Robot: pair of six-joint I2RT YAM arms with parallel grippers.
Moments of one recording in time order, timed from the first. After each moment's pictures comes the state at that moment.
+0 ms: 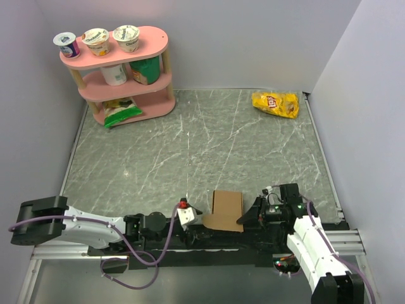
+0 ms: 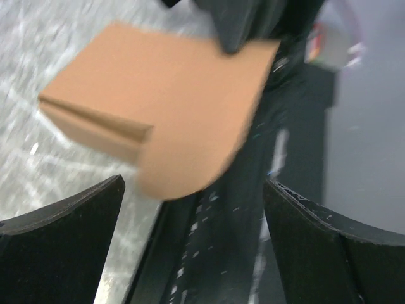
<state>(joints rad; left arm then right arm) -1.47 1.06 0.15 0.71 -0.18 -0.14 0.05 0.61 0.17 -0.78 -1.11 0.82</state>
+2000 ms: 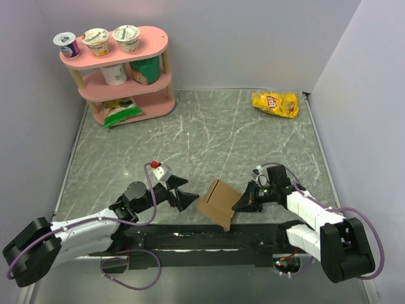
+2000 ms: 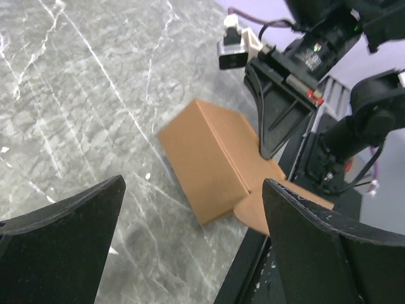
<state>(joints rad) -0.85 0.91 0.13 0.74 0.22 -0.38 0.22 1.04 0.31 -0.35 -0.85 0.69</state>
